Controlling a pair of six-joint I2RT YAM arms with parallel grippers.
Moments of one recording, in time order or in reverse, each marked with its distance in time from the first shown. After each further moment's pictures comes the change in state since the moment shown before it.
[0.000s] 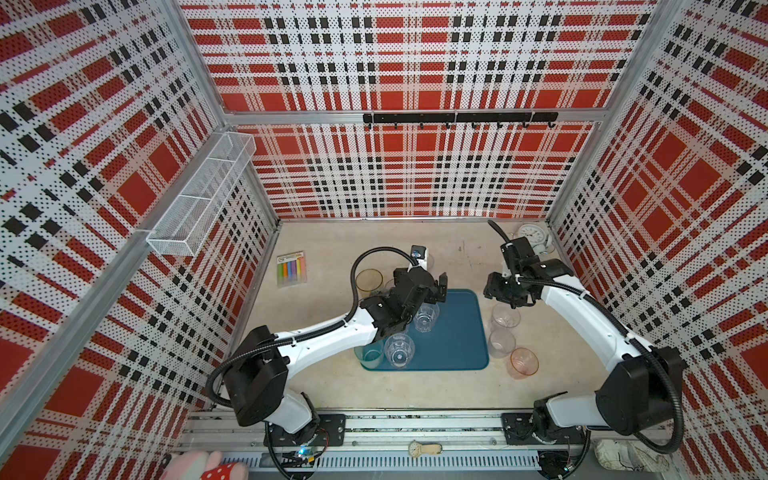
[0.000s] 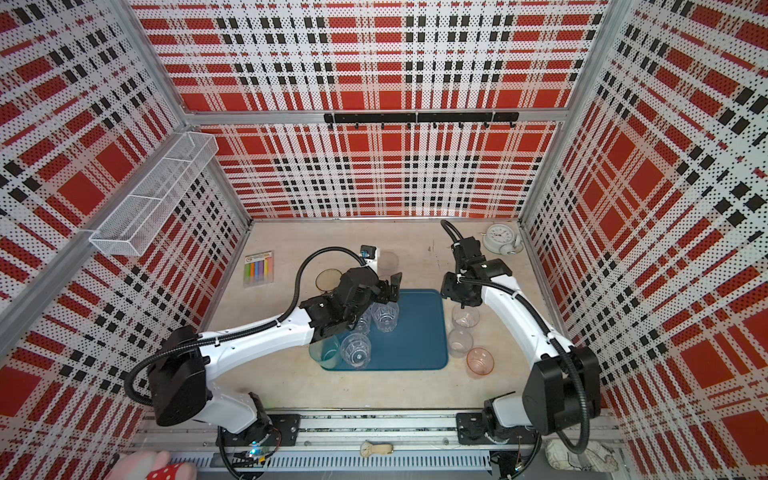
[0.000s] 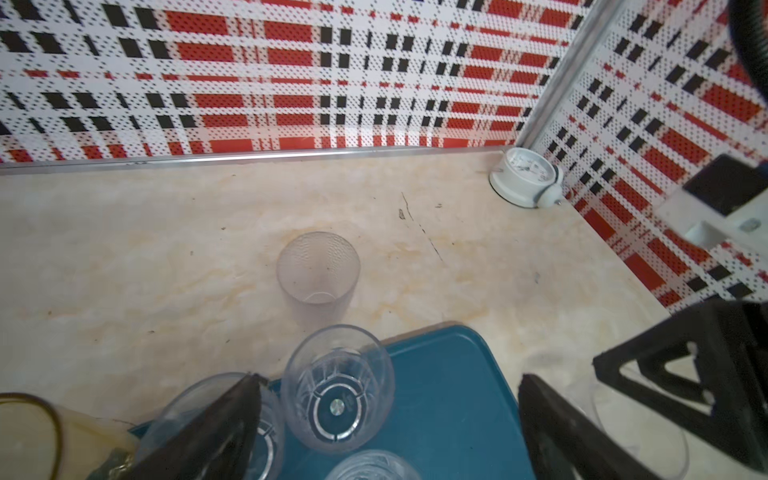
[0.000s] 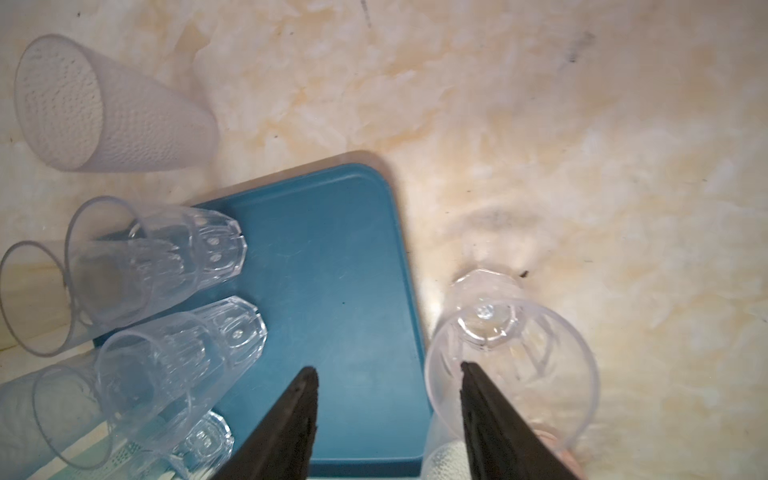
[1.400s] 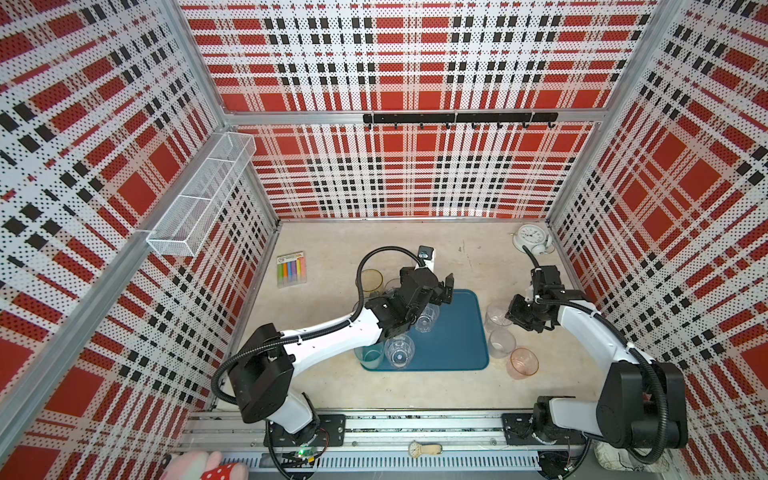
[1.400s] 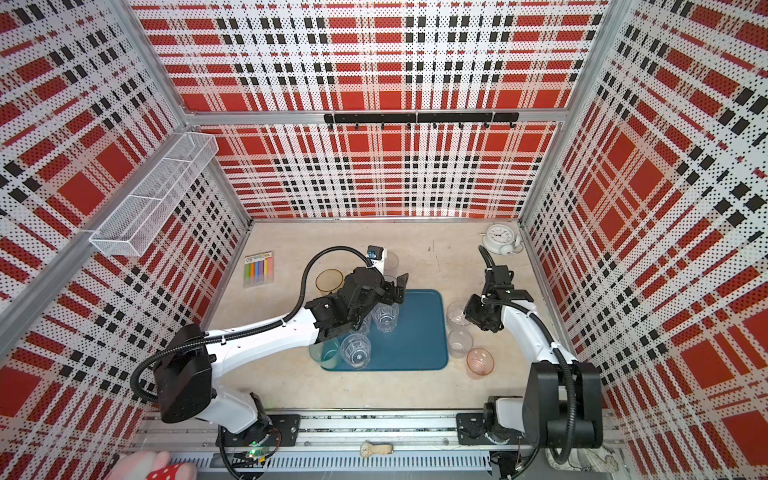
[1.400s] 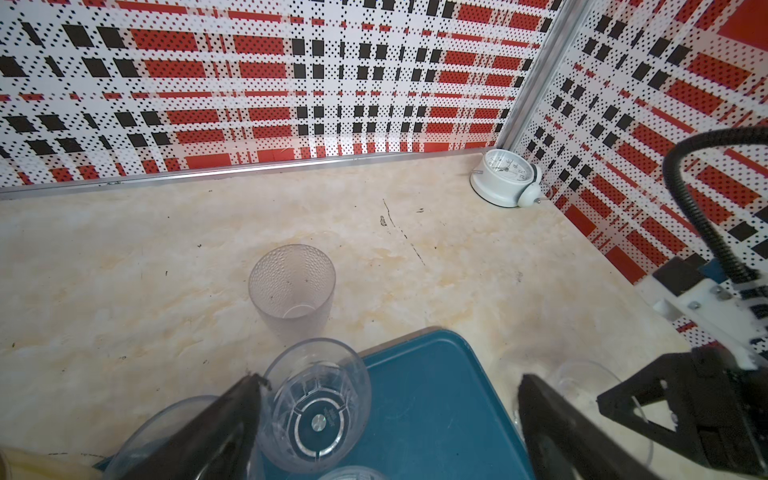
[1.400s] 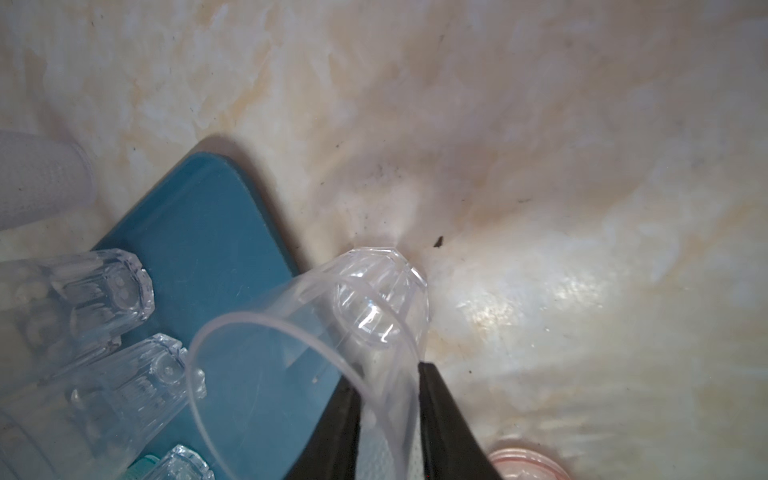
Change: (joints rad) left arm -0.013 0.013 0.008 0.044 0.007 0.034; right arm -0.223 -0.048 -0.334 0.209 -0.176 0.033
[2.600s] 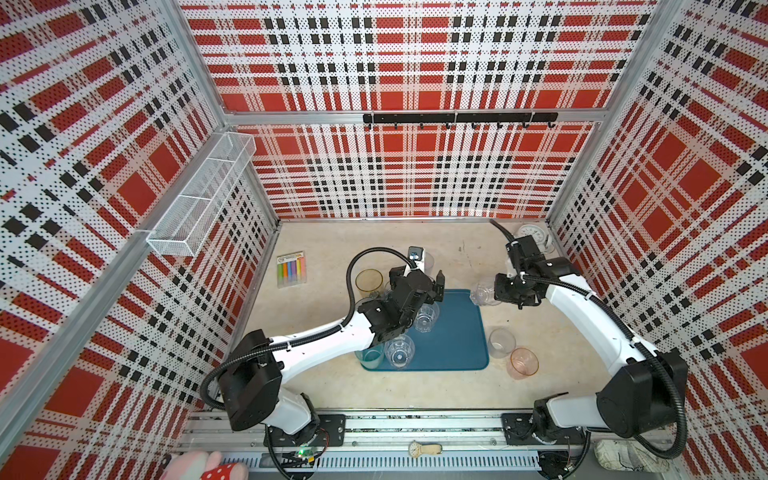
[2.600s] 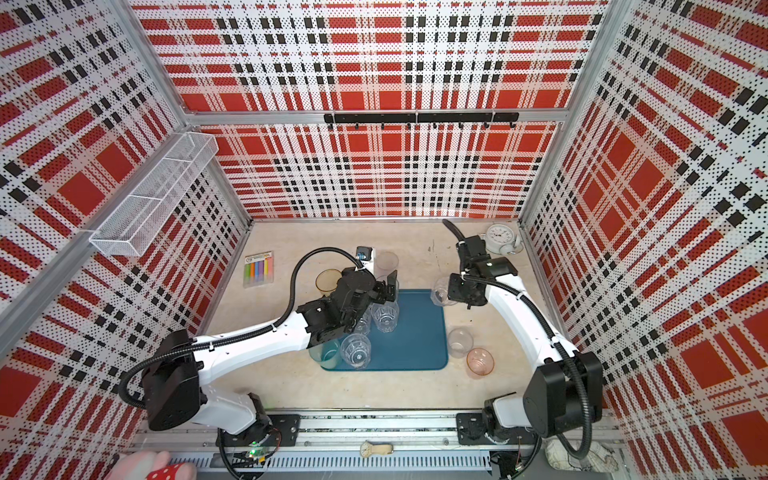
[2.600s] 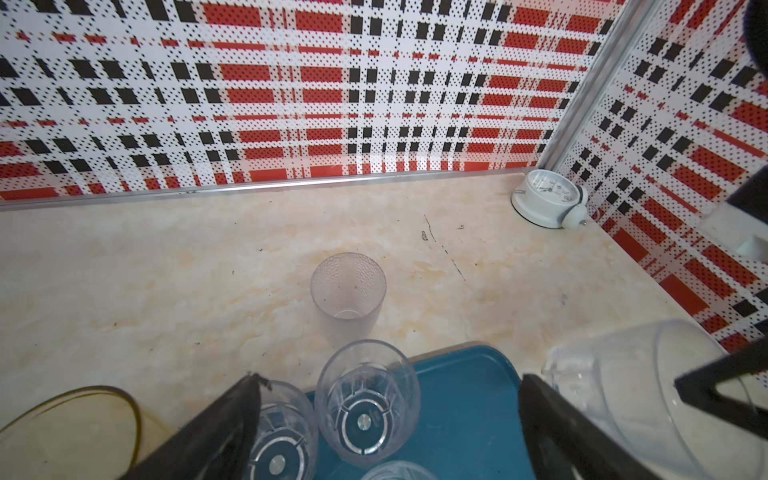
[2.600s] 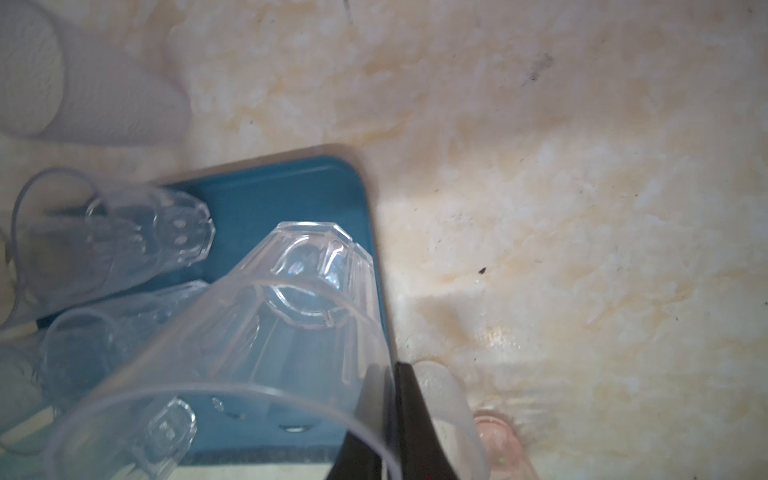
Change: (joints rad) left arm 0.009 -0.075 -0.053 -0.006 -0.145 0.012; right arm 0.299 0.052 0.406 -0.323 0.229 -0.133
